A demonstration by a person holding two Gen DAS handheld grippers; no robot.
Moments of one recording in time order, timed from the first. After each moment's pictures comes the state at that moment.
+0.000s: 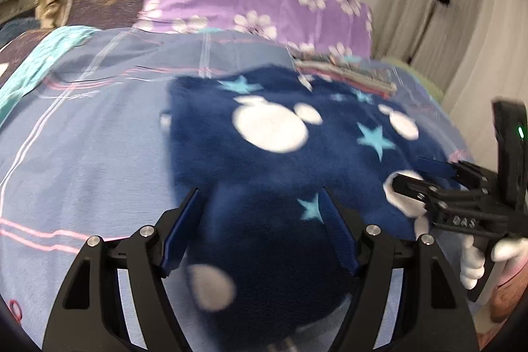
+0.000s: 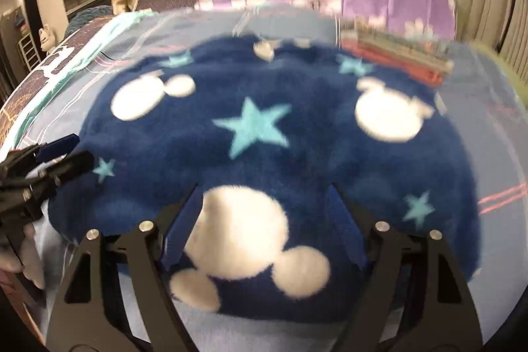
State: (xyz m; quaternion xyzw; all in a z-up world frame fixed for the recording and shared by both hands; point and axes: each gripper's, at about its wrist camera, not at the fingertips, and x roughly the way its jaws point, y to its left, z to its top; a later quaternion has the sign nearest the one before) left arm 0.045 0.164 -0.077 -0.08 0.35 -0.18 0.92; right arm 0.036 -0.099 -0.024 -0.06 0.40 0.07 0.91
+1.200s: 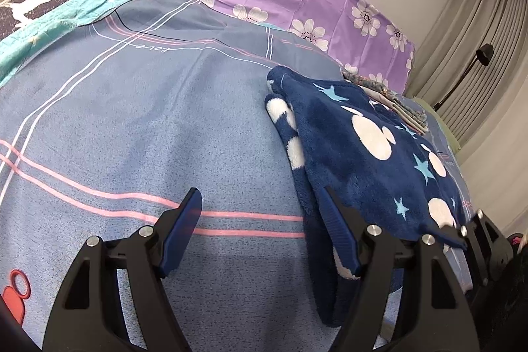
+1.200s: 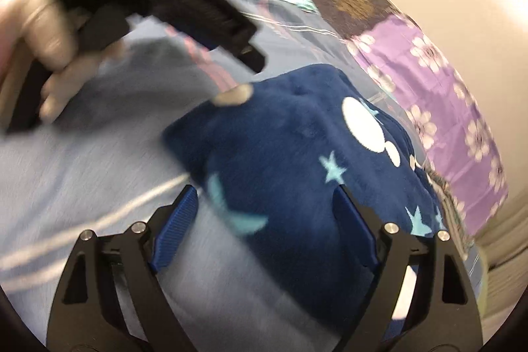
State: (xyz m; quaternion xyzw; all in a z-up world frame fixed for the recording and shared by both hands) left arm 0.051 0.252 -0.110 -0.19 0.37 -0.12 0.90; right arm -0.044 0.057 -0.067 -0.41 0.28 0.27 0.82
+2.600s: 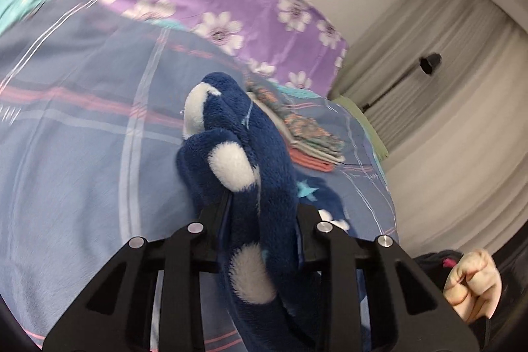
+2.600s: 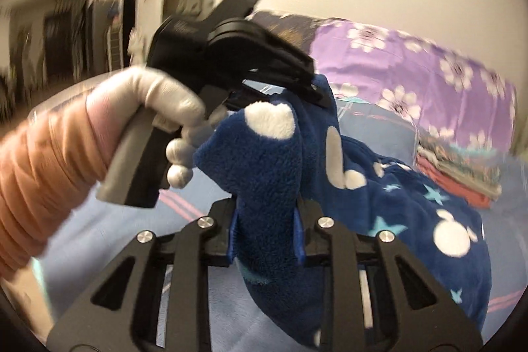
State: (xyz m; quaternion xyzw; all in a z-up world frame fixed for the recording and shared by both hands) left arm 0.184 0.124 0.008 -0.23 0.38 -0.30 0.85; right arm 0.012 -0.042 0.042 -0.08 0.24 0.26 0.93
